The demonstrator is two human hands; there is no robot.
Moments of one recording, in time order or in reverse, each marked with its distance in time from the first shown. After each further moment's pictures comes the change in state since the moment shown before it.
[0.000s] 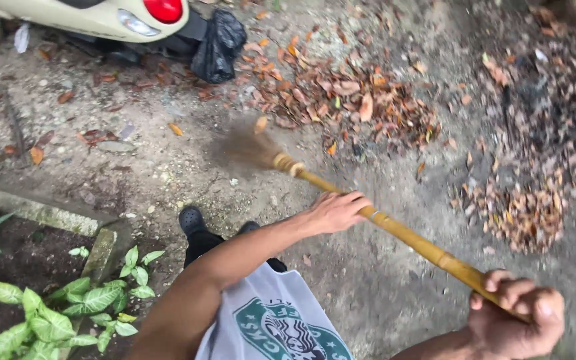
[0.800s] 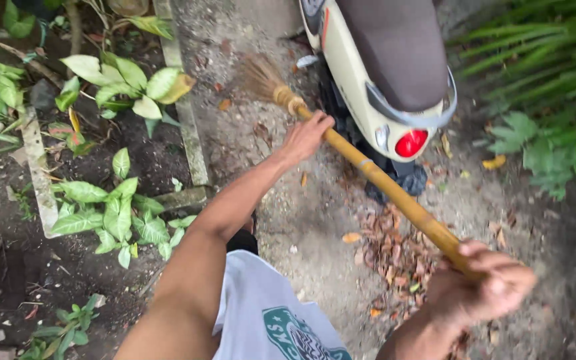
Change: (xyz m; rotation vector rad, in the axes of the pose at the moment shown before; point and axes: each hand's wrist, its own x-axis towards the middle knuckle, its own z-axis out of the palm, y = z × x) left_hand -0.326 -0.246 -0.427 0.466 0.826 -0.922; right_hand 0.024 0.093 0.537 0.710 -1.110 -0.229
